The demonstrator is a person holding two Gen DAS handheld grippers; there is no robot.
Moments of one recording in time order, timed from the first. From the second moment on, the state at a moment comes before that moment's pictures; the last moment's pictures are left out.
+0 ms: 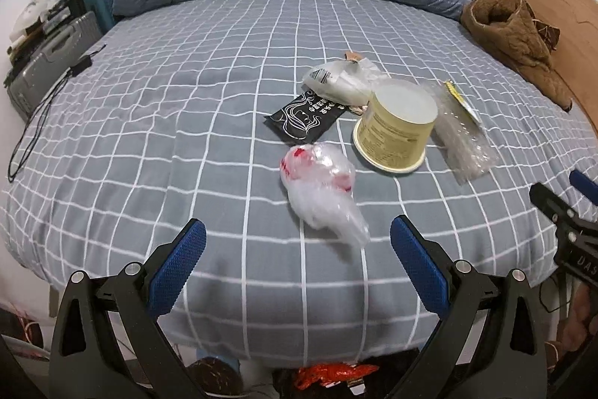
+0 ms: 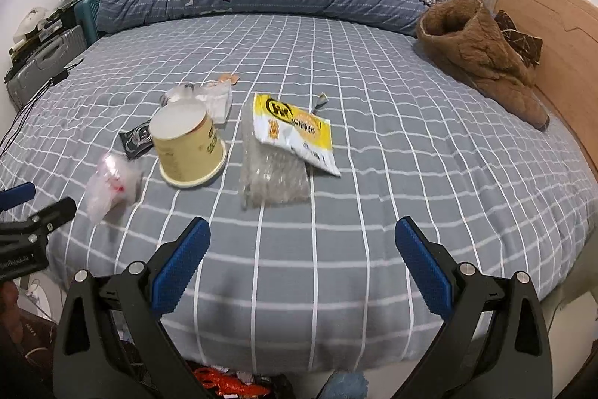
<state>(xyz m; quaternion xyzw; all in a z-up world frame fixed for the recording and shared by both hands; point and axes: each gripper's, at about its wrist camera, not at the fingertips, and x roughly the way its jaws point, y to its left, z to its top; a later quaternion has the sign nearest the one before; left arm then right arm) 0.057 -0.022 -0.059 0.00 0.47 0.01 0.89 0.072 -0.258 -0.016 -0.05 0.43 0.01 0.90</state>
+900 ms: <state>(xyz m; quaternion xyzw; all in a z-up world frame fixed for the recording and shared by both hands) 0.128 -0.033 -0.109 0.01 0.50 -0.02 0.87 0.212 -0.263 -0.070 0.04 0.50 0.07 0.86</state>
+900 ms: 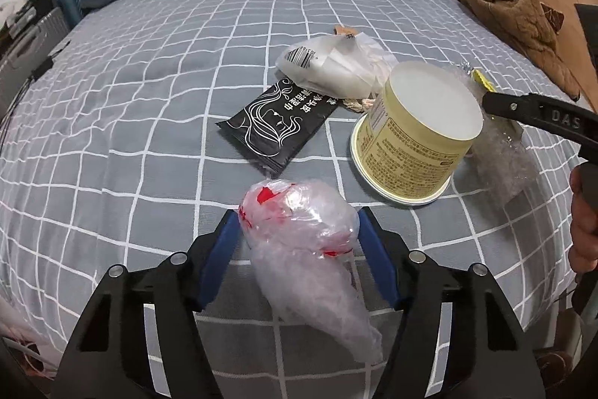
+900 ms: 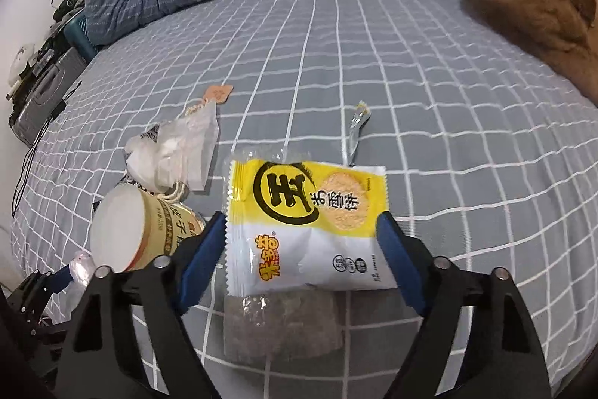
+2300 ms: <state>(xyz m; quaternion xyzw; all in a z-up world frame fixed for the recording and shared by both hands) 0.098 -0.033 -0.083 0.01 0.48 0.00 0.88 0.152 -0.248 -0.024 -0.01 0.43 0.07 0.90</state>
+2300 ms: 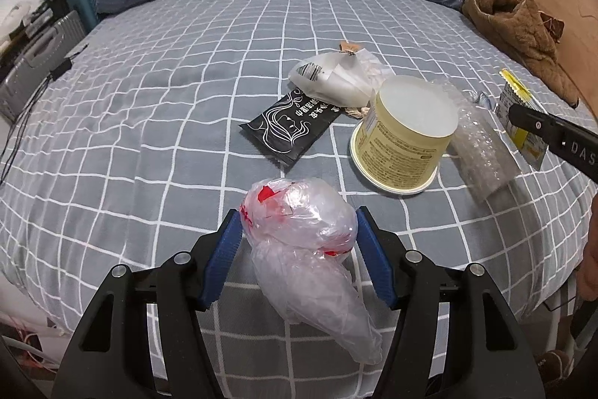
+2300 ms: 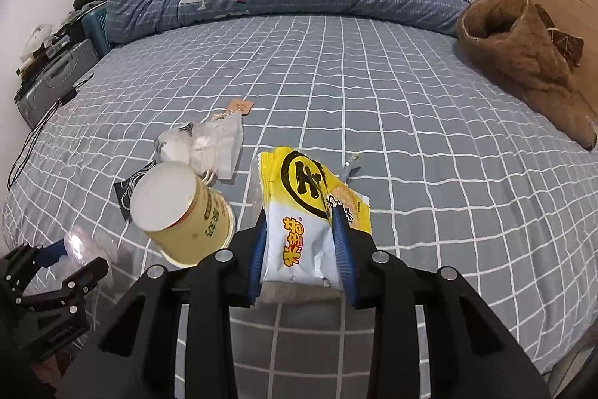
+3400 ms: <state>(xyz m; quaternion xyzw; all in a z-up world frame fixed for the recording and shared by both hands) 0.043 -0.034 -0.042 0.01 0.46 0.00 0.89 0.073 -0.236 0.009 -0.02 0.42 0.07 0.91</state>
